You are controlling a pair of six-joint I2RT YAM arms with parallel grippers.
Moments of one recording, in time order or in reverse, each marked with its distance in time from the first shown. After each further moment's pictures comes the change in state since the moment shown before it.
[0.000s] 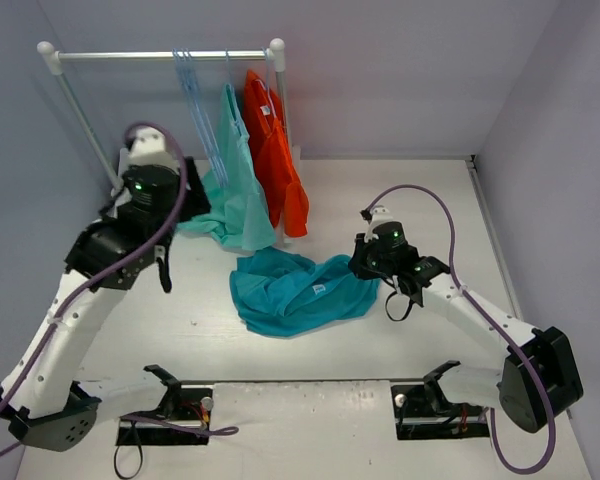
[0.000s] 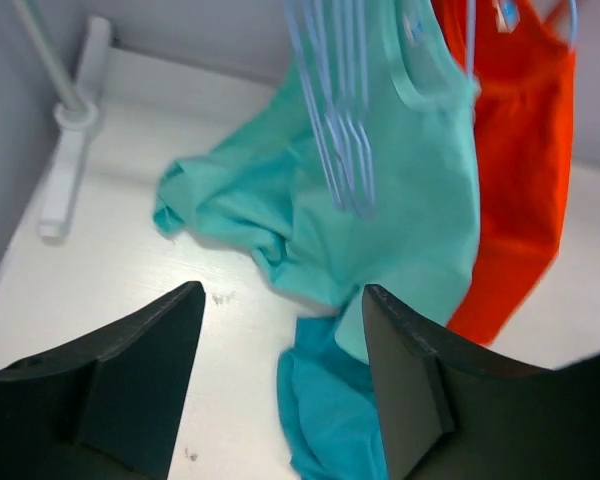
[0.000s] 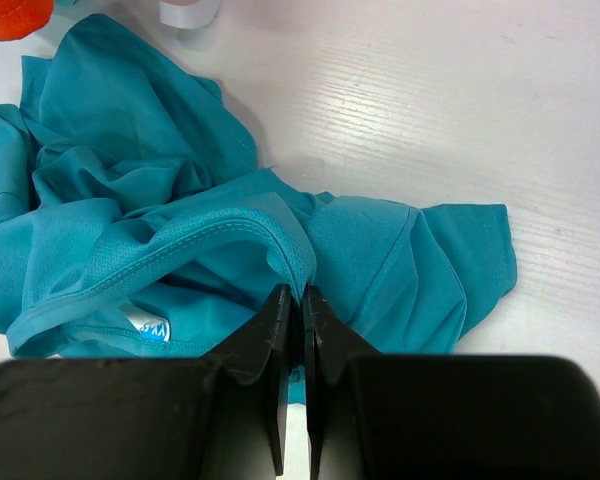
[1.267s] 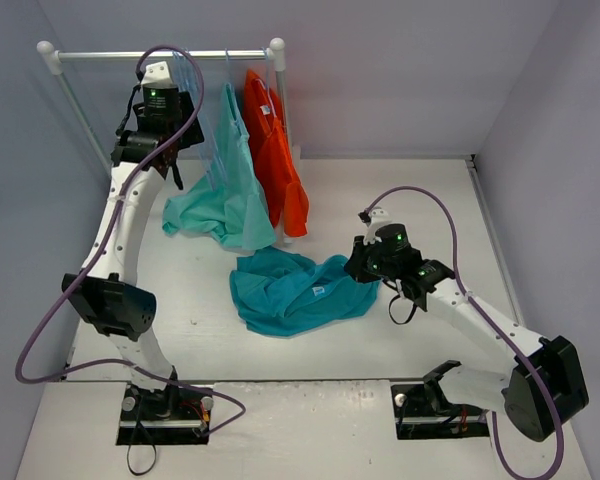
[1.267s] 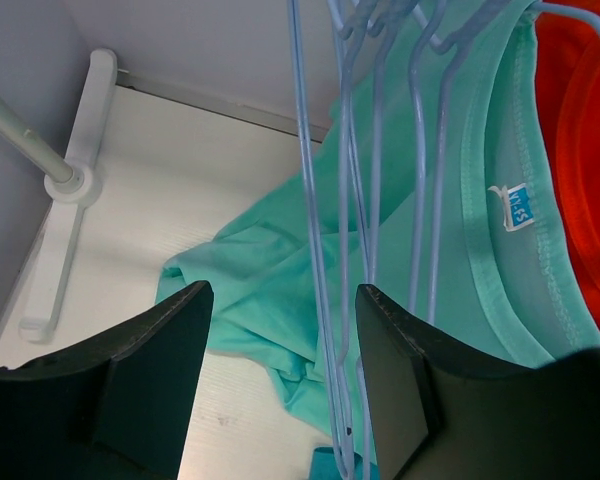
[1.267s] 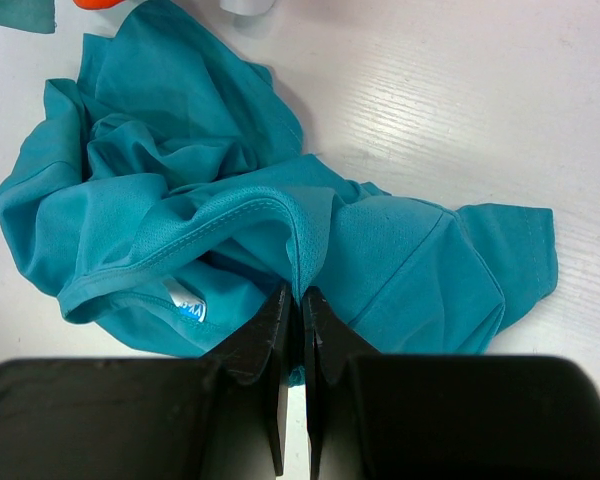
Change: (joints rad) left arm 0.360 0.619 0.468 0.093 0.243 0.108; right arm 0.013 -0.052 -0.017 -0.002 -0.079 -0.010
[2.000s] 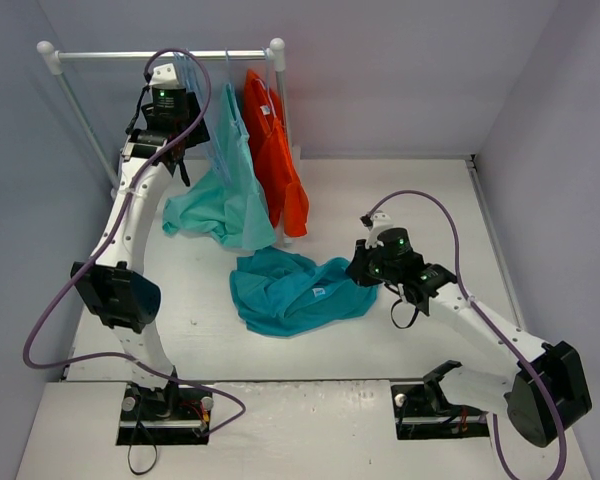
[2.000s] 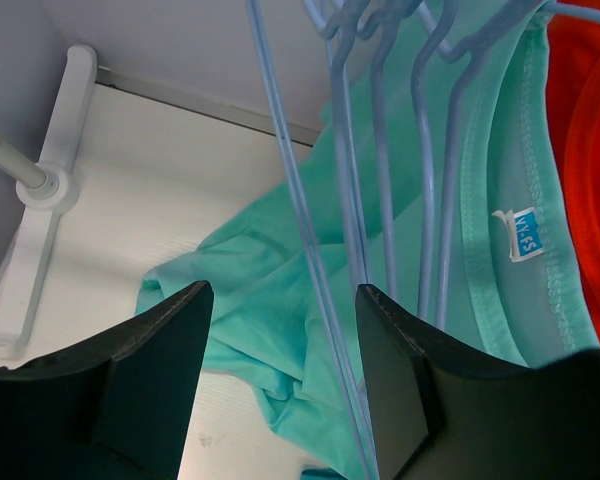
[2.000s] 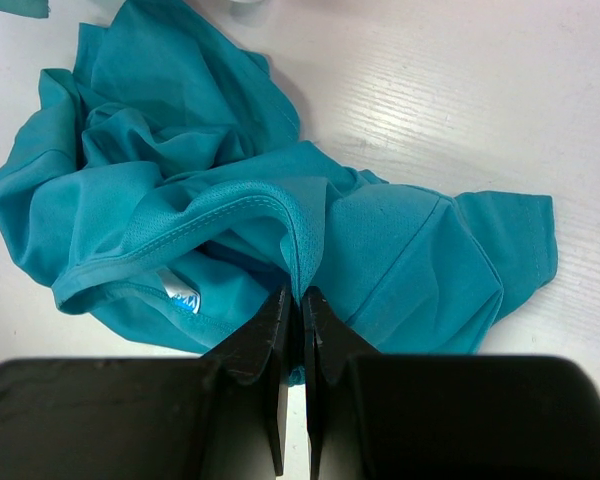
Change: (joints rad) left arm 0.000 0.068 0.005 0.051 0.006 -0.019; right arm 0.000 -0.030 -0.031 0.000 0.000 0.000
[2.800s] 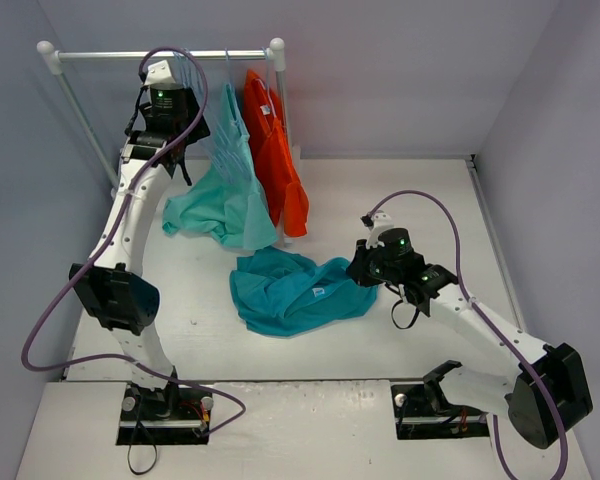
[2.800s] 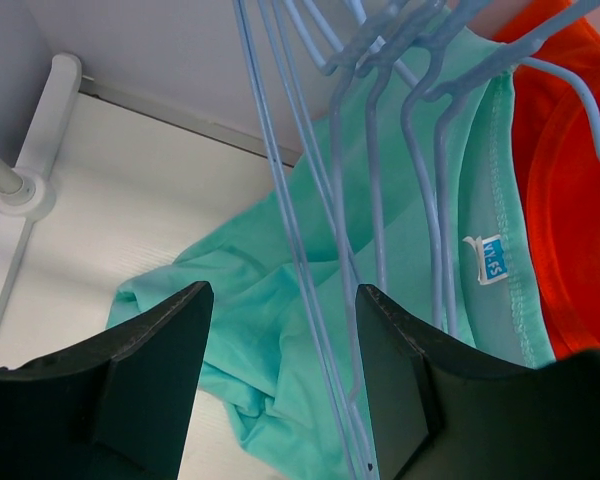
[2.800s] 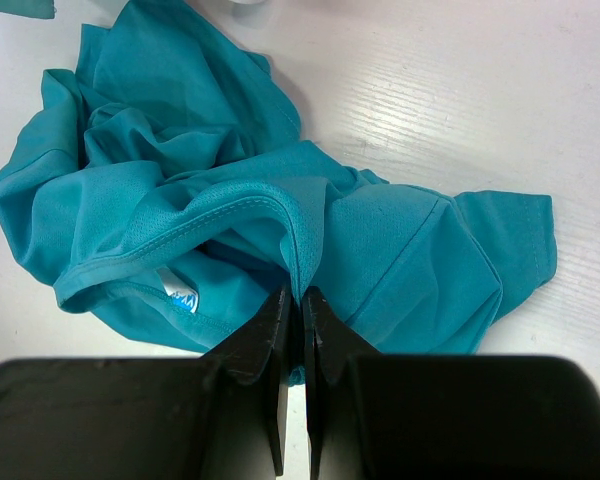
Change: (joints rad) left arm 0.000 -0.016 -0.023 0.059 -0.002 -0.062; right arm 0.000 -0.010 -0.004 0.000 0.000 0.000
